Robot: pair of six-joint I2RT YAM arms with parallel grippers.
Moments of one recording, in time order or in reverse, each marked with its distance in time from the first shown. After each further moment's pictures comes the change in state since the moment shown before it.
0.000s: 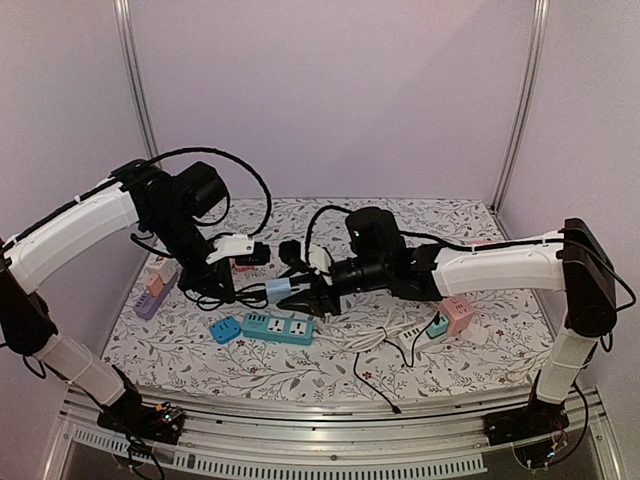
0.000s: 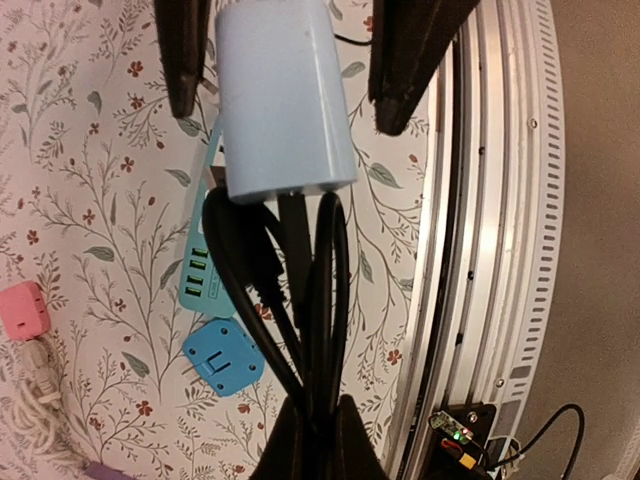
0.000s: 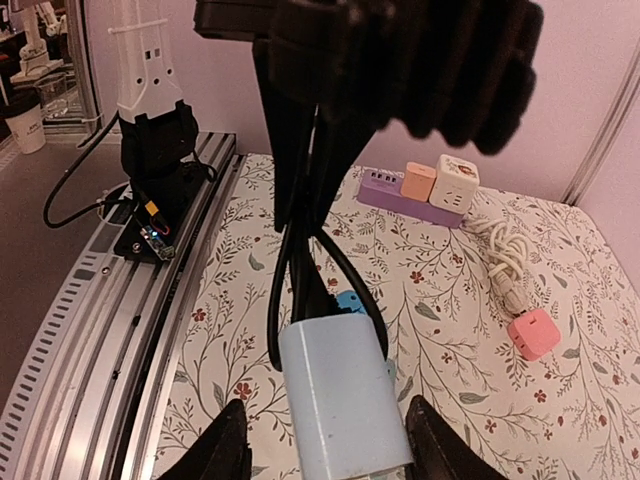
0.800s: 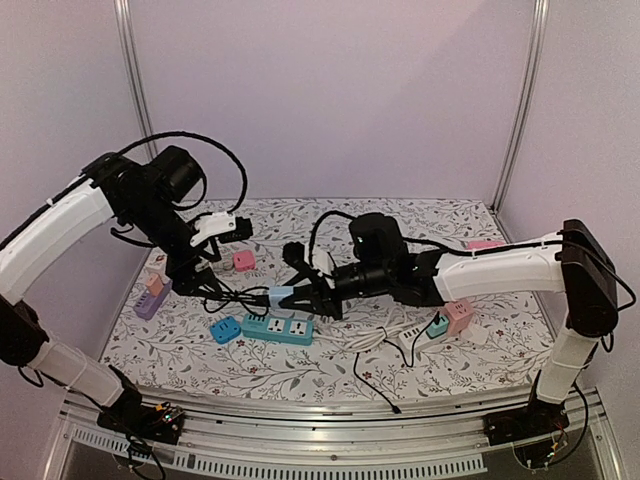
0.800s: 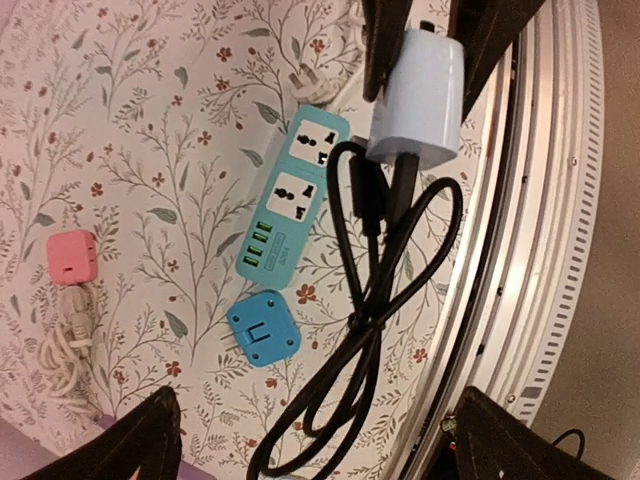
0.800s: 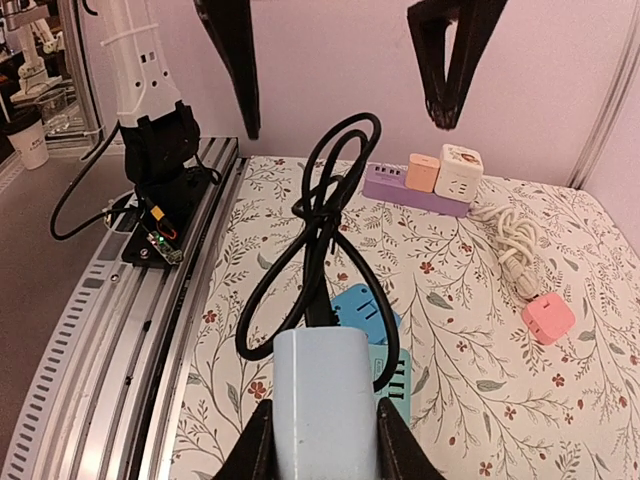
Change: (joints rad) left arm 0.054 -0.058 0.026 0.011 -0.065 -0.086; right arm 0.003 0.000 -0.036 0.058 -0.019 0.079
